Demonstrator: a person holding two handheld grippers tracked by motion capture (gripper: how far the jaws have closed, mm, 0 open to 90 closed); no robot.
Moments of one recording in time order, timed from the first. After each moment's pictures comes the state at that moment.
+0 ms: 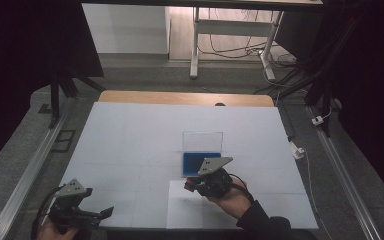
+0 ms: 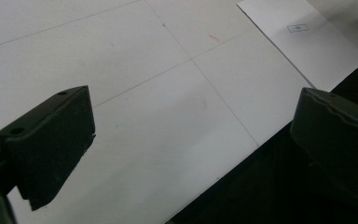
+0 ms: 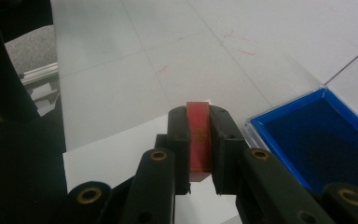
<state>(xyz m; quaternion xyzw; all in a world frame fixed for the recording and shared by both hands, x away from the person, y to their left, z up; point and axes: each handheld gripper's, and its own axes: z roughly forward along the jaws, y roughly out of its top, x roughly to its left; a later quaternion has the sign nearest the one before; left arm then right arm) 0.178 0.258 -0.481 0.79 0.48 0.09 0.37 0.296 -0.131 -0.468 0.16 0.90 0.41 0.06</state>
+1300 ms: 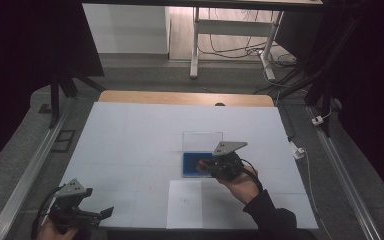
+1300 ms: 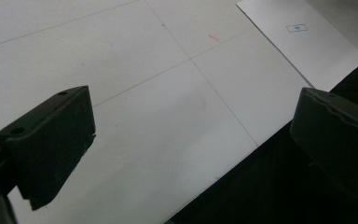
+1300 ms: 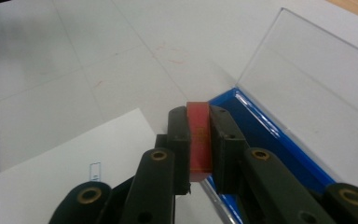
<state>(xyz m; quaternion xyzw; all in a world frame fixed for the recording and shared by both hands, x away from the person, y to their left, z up) 0.178 0.258 -0.482 0.79 0.48 0.09 0.37 0.339 -0.160 -0.458 0.21 0.88 0.42 0.10</state>
